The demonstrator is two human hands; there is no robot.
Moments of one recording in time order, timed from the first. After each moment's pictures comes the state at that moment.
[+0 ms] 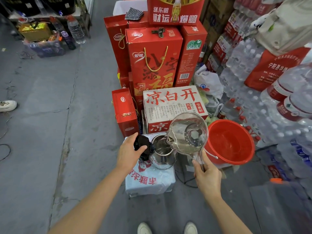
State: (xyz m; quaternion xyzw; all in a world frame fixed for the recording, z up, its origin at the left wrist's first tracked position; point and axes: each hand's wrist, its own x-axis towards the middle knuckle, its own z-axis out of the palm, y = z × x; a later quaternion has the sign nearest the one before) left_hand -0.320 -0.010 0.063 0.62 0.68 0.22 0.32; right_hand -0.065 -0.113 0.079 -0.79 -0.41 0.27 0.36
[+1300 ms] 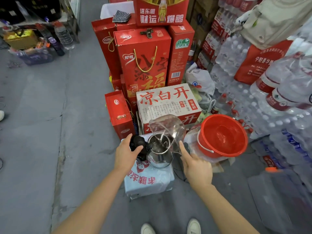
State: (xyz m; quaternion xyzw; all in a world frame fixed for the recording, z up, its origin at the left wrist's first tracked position) left_hand -0.318 -0.013 0.071 0.60 0.69 0.21 0.35; right_hand -0.079 -0.104 0.085 -0.72 -0.69 0.02 0.12
